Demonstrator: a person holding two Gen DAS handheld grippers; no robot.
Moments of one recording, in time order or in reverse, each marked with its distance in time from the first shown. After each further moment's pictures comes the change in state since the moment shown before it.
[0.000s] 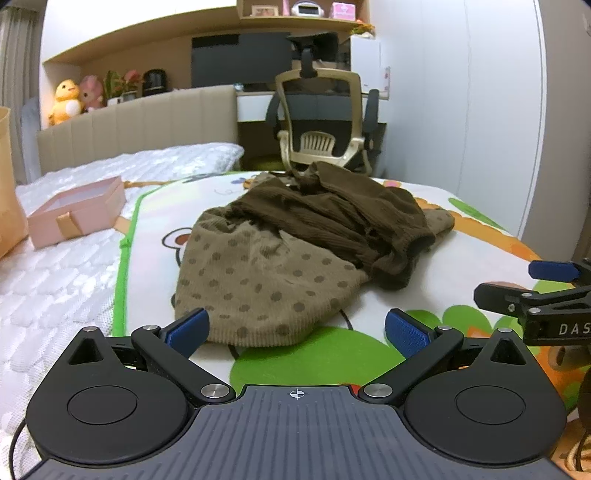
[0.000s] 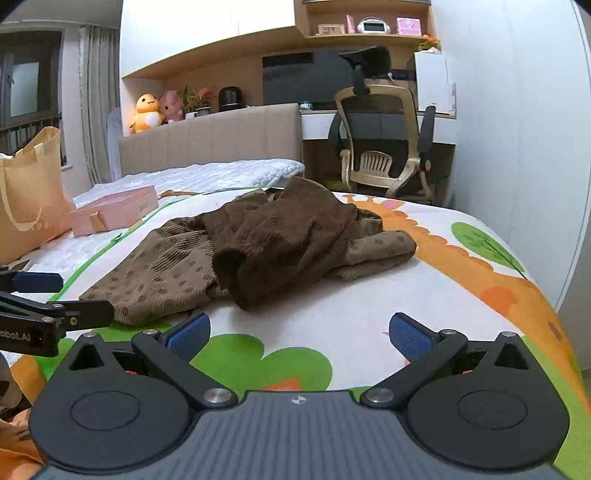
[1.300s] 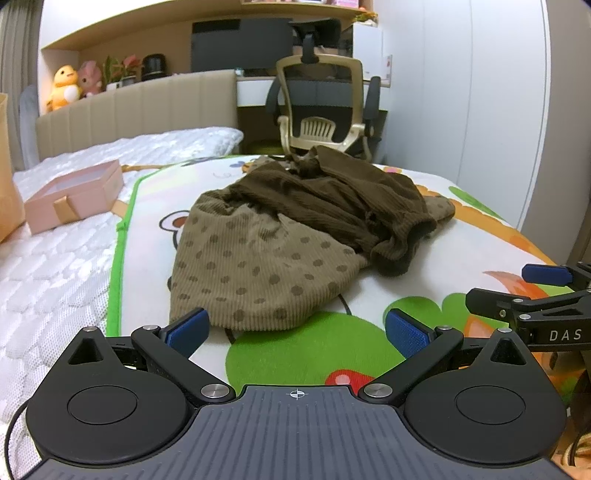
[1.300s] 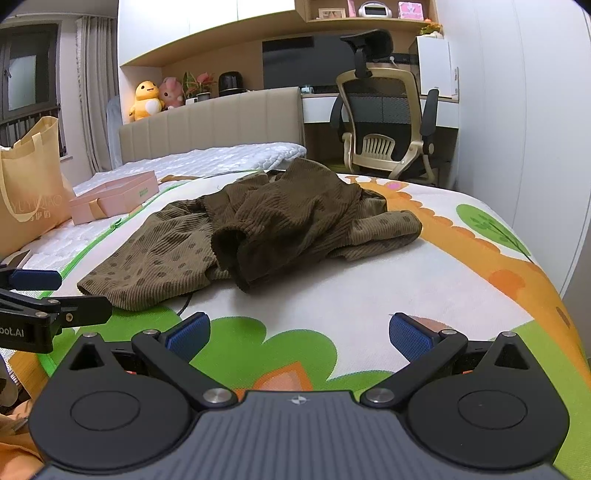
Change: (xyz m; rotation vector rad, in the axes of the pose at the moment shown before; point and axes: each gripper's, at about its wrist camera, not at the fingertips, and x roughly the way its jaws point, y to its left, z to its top) left arm 0.005 0.002 -0.004 -0.013 0.058 -0.004; right arm 0.006 0.004 -0.006 -0.002 0.055 0.013
